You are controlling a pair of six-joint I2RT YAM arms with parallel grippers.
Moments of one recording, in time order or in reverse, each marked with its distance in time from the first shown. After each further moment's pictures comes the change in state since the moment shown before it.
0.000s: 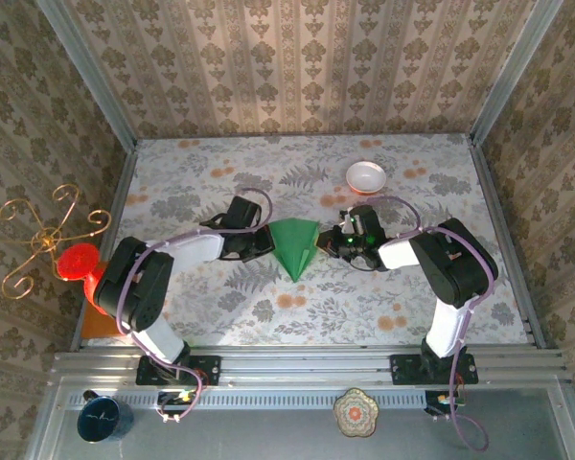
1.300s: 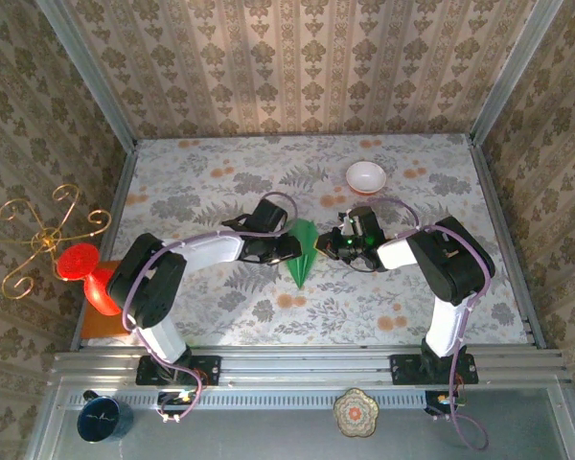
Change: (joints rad) left arm -0.168 0.058 0.108 -0.062 0.017 -0.027; right arm 0.001 0.024 0.000 0.003 -0.019 0.000
